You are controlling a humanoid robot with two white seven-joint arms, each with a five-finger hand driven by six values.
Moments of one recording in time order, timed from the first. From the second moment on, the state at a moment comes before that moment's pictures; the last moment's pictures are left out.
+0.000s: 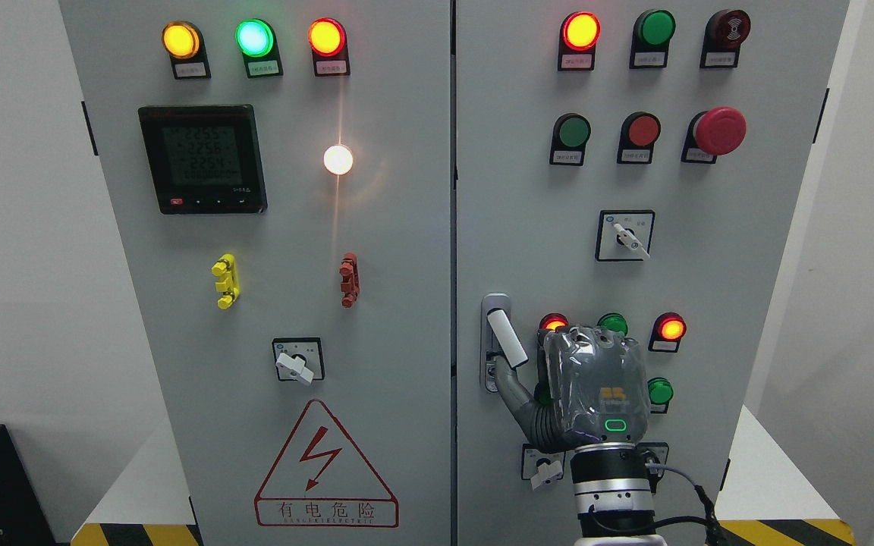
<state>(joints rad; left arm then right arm) 0.00 -0.11 -0.13 0.00 0.16 -0.11 0.00 -0.46 0.14 0.25 -1.79 1.47 0.24 -0.04</state>
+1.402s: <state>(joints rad) 0.00 -0.11 -0.13 0.00 0.16 -0.11 0.00 -0.45 0.14 0.23 -1.79 1.47 0.24 -0.05</state>
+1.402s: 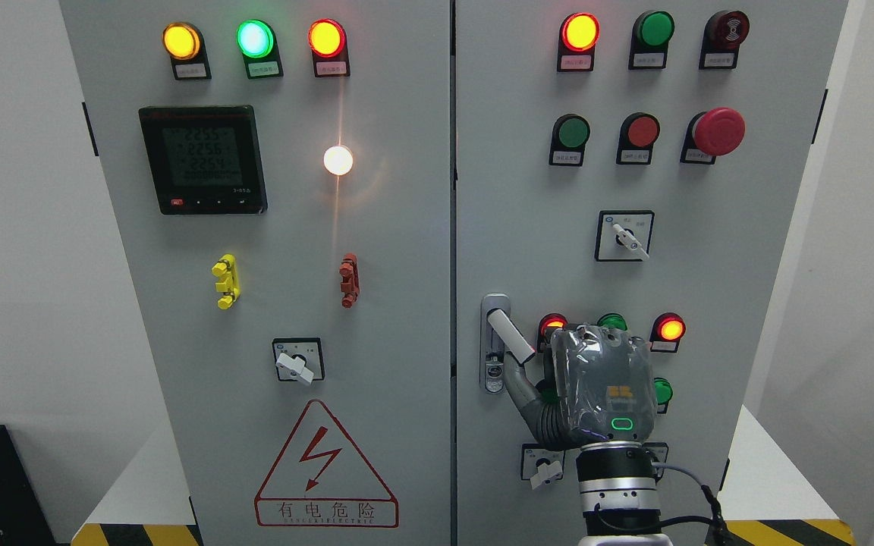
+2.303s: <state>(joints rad) 0.00 -0.11 -0.13 0.00 0.16 -0.11 0.00 -0.46 0.14 0.22 -1.80 1.47 0.24 -0.04</state>
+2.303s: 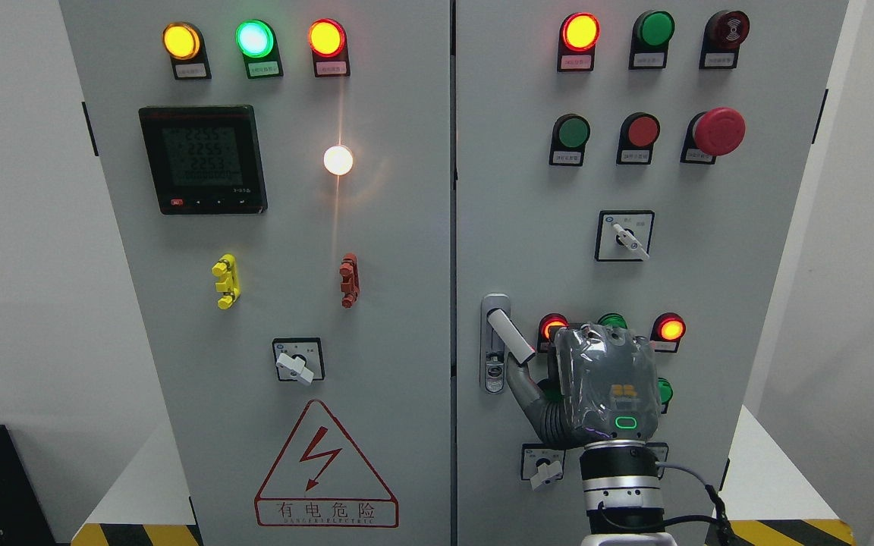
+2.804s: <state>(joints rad) 0.00 -0.11 -0.13 0.00 0.16 -0.11 0.00 -0.46 0.14 0.22 -1.80 1.47 0.24 -0.04</state>
